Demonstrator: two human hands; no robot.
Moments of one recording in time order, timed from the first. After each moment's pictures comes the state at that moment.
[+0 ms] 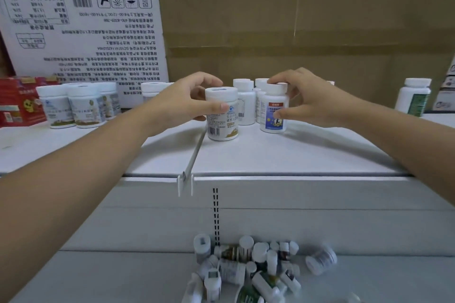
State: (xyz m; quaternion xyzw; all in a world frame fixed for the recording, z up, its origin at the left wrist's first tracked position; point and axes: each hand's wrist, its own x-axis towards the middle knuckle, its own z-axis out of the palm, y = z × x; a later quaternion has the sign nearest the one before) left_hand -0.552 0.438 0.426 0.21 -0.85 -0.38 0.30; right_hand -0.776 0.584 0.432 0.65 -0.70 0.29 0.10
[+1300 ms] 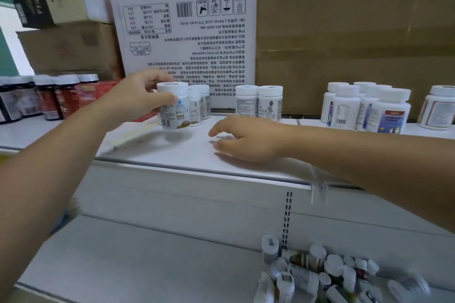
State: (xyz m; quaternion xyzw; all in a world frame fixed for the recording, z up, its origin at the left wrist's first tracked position) left_hand -0.340 0.345 0.448 0.39 -0.79 -0.26 0.40; right_hand -0.545 0.461 0.417 0.79 -0.60 0.10 0.00
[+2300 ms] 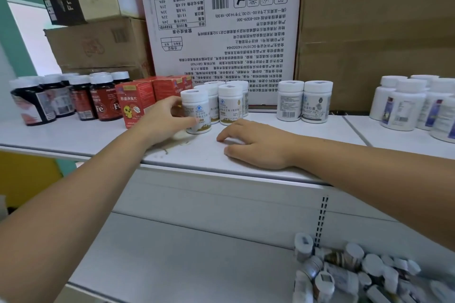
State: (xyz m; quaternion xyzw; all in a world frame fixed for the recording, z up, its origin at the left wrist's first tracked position) left_hand -0.289 0.274 0.402 0.44 -0.79 -0.21 0.35; right_hand -0.483 0.405 0.399 0.79 -0.60 0.14 -0.05
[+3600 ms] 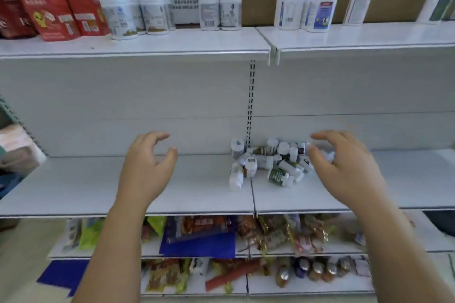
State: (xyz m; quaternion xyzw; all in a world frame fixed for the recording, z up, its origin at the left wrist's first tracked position) left_hand -0.281 0.511 0.205 0.41 -0.79 -0.21 0.40; right_hand -0.523 0.725 0.233 0.41 -0.86 0.31 0.06
